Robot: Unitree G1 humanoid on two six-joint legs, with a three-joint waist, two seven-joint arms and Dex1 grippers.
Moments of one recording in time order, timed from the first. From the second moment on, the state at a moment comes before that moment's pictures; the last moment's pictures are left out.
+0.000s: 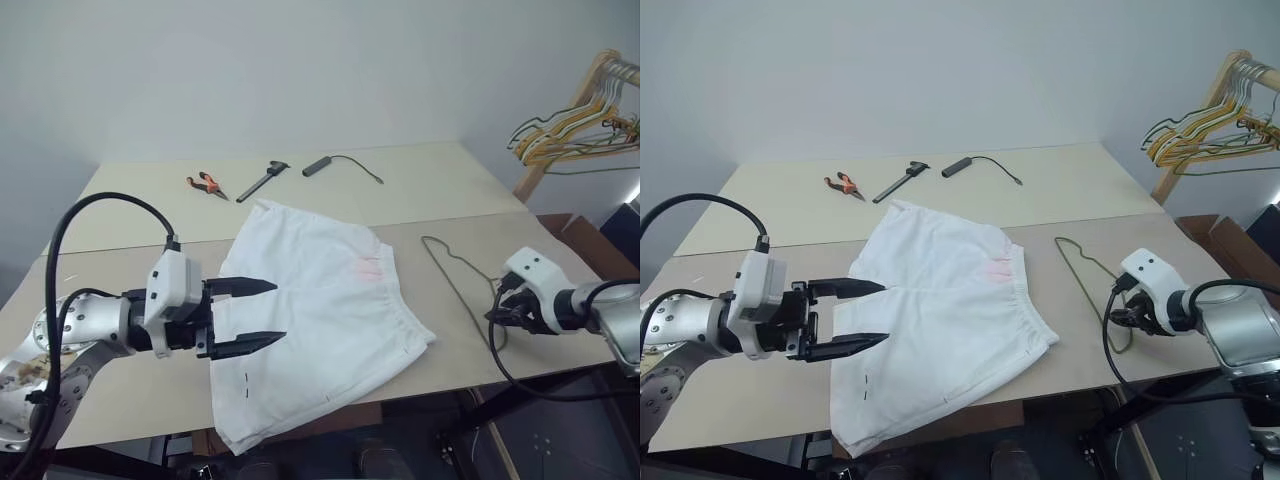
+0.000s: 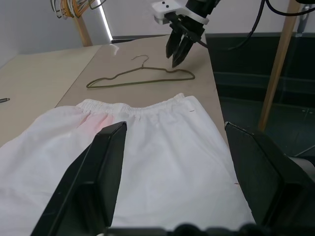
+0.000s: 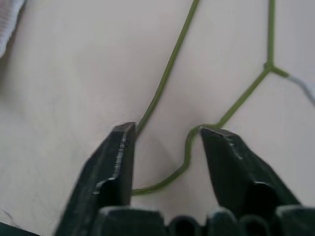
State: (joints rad) left arm -0.04 0.90 0.22 -0.62 -0.77 0.48 -1.02; right arm -0.31 -1.04 0.03 -0.07 0.17 0.97 0.87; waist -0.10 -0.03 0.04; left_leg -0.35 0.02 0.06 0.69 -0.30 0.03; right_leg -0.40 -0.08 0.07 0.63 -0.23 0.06
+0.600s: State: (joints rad) left arm -0.17 0.87 0.15 -0.53 -0.76 0.53 -0.99; right arm -0.57 -0.97 0.11 0.31 0.14 0.95 0.83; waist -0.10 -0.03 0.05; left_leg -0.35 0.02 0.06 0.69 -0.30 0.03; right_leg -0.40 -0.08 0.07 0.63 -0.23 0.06
